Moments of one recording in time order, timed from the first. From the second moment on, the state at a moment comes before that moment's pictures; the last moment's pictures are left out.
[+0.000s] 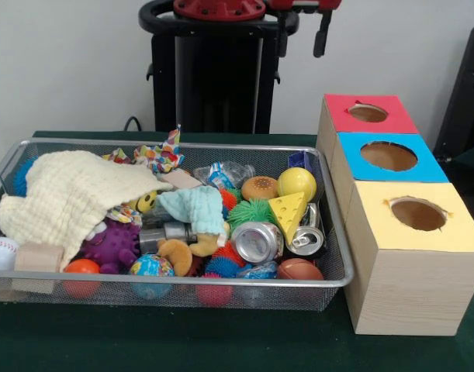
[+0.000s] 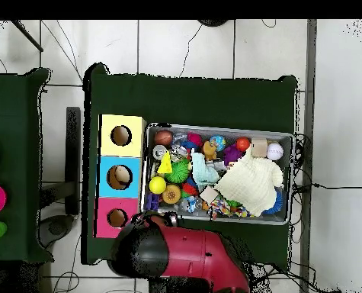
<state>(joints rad) -0.20 -1.10 0.05 2.11 -0.05 0.57 1.57</state>
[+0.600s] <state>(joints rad) -0.34 -0.98 0.14 2.01 -0.13 0.57 1.57</state>
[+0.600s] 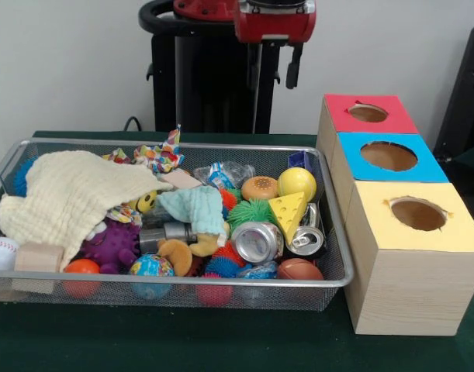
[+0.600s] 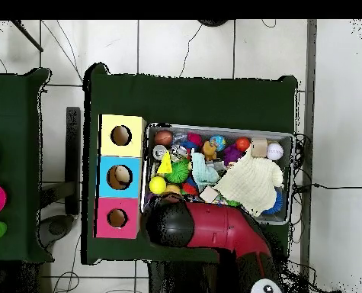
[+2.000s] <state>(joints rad) -0.48 -0.89 0.20 1.92 -0.19 0.56 1.57</state>
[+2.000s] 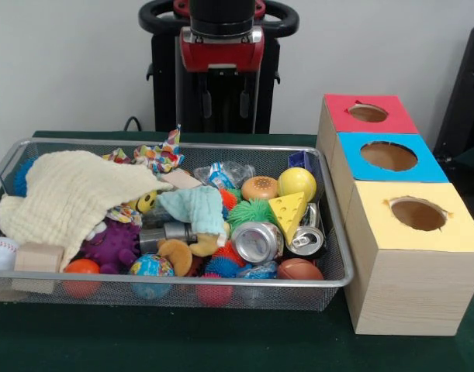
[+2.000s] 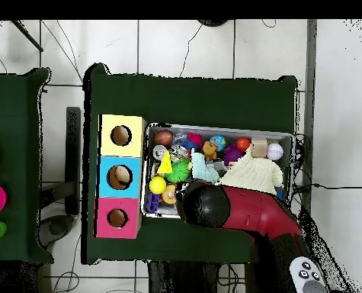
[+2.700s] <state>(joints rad) -0.40 -0.75 0.20 1.73 -0.19 0.56 1.57</state>
